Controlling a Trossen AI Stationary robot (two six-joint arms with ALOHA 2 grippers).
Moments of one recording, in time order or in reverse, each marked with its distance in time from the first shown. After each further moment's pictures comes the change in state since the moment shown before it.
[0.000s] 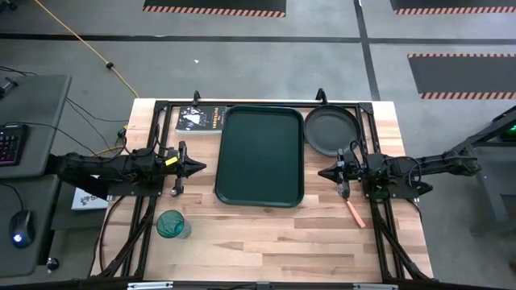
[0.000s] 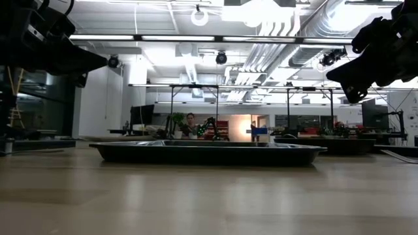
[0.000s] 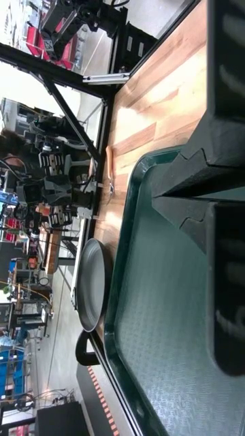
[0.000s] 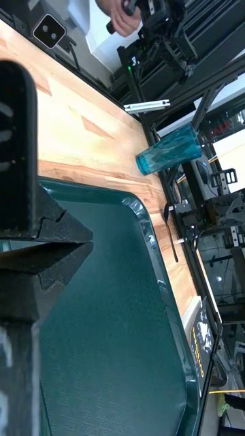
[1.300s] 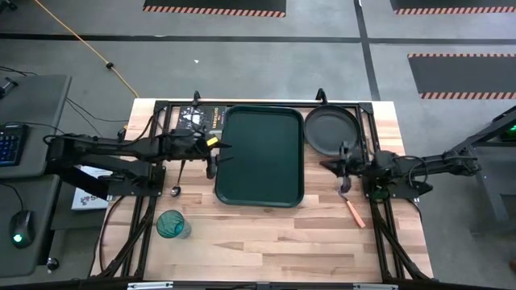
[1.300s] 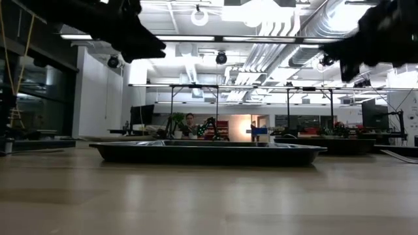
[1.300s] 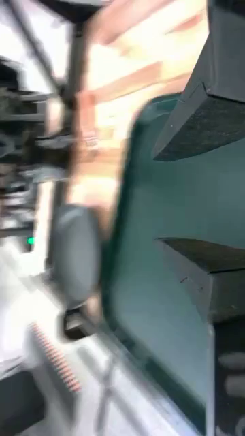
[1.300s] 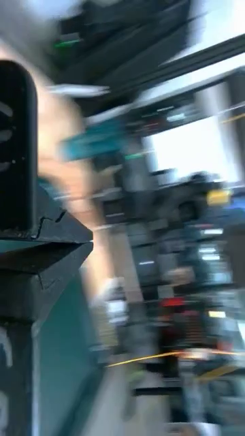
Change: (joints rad) left arm 0.165 0.865 0.502 0.155 0.033 0.084; right arm 0.000 0.000 0.000 0.292 0.118 -0.131
